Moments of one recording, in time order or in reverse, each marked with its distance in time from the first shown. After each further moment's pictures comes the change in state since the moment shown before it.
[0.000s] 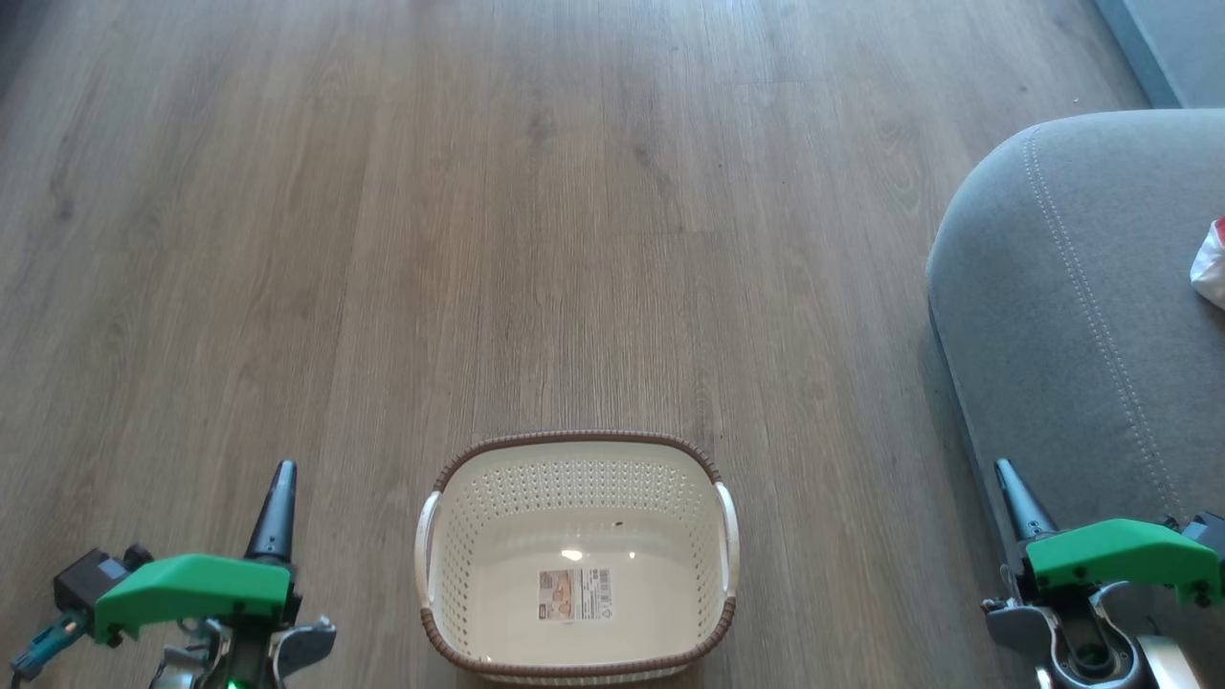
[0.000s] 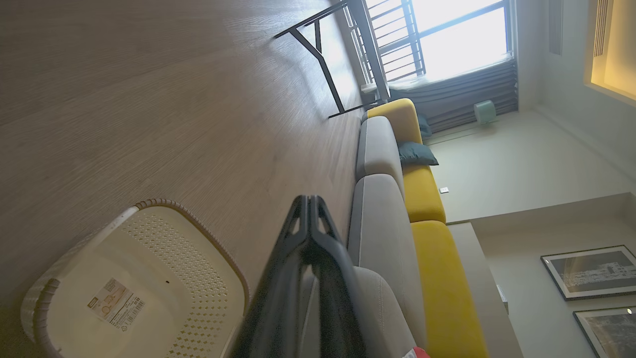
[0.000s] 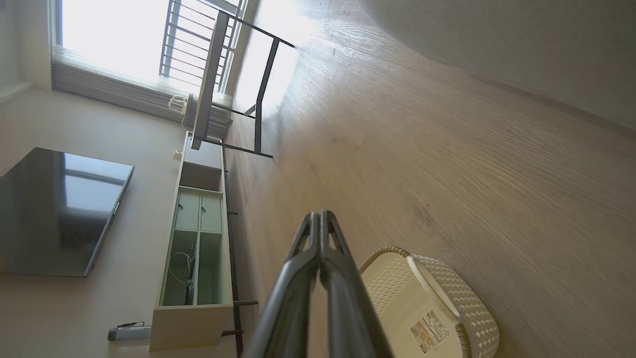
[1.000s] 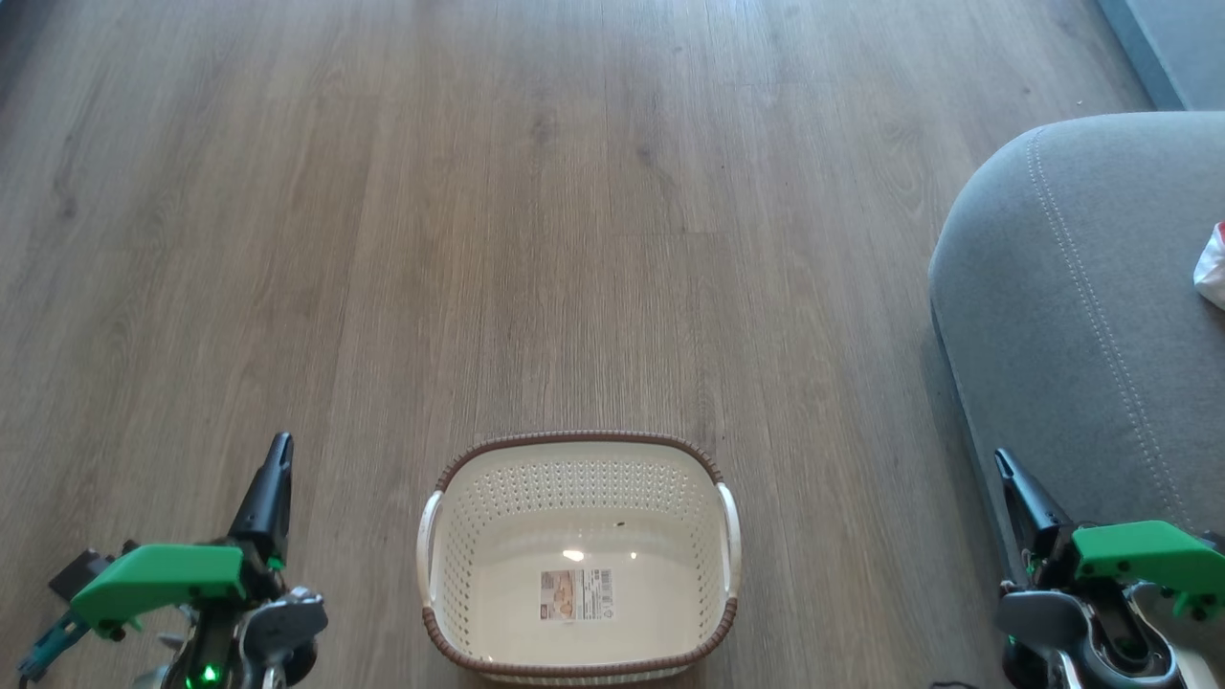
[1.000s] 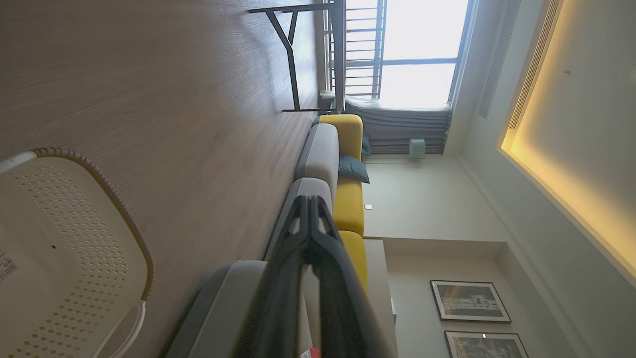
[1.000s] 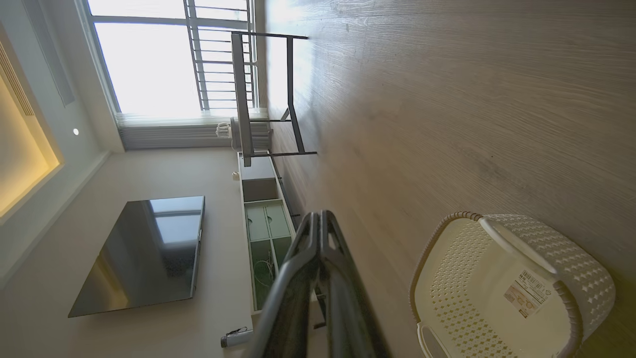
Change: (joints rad) left arm -0.022 0.000 0.023 -0.024 -0.340 -0.011 0.084; right arm -0.002 0.016 -0.052 -0.023 0.321 0.000 0.082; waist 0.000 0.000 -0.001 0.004
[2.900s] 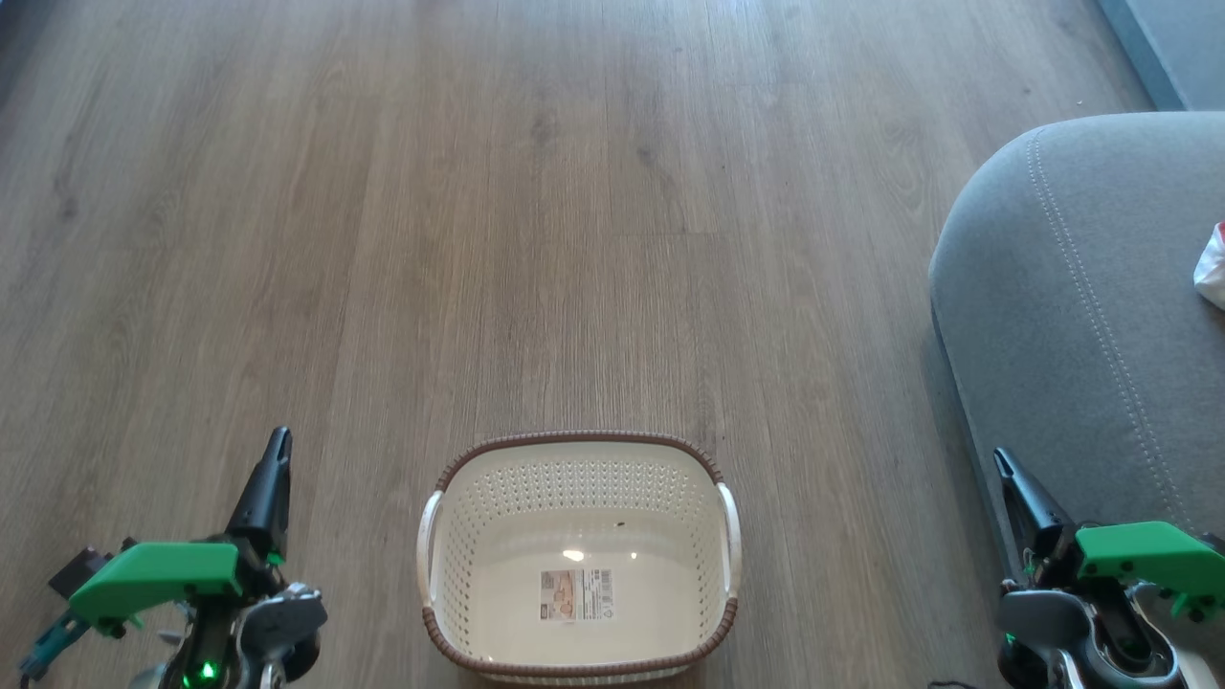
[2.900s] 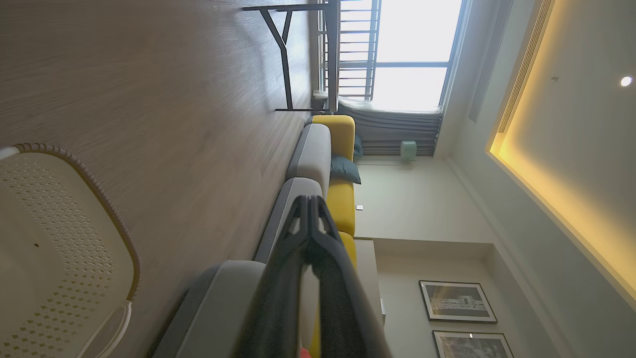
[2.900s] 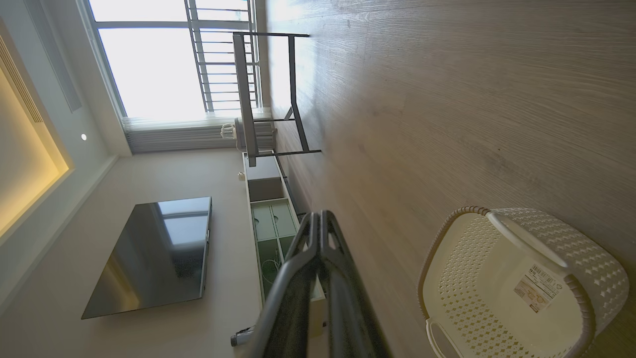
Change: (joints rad) left arm -0.005 0.000 0.001 -0.003 -0.036 -0.008 0.008; right arm 0.000 0.002 -0.004 -0.001 0.035 0.000 0.009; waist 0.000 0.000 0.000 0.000
